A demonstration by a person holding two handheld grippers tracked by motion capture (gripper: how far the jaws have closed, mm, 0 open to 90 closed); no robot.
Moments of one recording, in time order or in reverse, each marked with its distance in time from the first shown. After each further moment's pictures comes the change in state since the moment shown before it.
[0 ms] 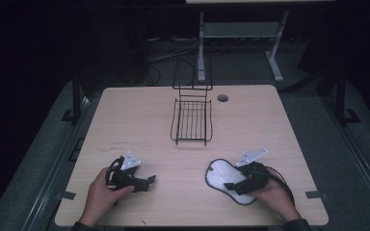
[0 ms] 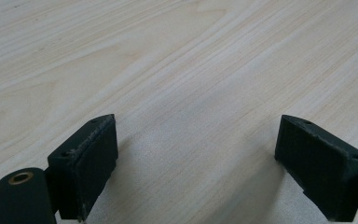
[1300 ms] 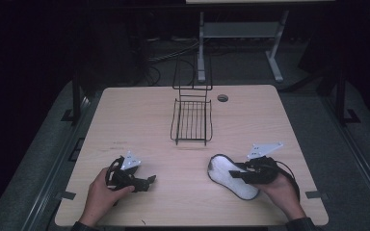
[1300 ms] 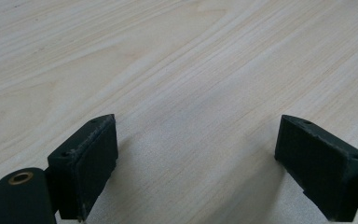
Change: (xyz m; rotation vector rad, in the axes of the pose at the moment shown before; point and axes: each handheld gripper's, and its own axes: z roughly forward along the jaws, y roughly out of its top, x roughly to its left) left arm 0.000 0.000 0.000 0.001 0.000 0.000; right arm -0.005 0.010 -0.035 -0.134 0.019 0.019
